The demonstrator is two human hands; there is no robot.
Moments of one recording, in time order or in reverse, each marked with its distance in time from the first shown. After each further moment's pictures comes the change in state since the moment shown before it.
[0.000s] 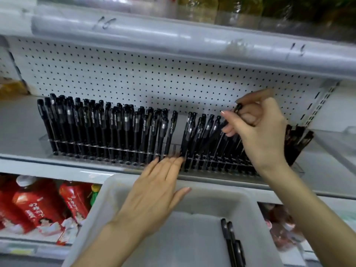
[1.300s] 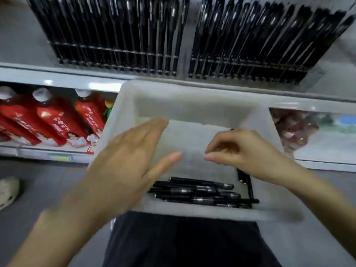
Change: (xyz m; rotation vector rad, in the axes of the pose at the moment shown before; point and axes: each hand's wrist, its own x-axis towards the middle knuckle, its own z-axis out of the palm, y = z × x) left_hand -0.134 0.016 -0.065 -0.301 -0.305 -0.155; right_hand -0.171 -0.001 -0.017 -0.230 -0.900 0.409
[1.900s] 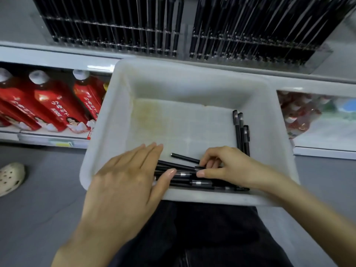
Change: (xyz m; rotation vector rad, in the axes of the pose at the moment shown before) left_hand -0.050 0.016 0.038 0.196 0.083 -0.066; right_hand -0.020 0.029 0.051 -0.019 -0.244 0.257
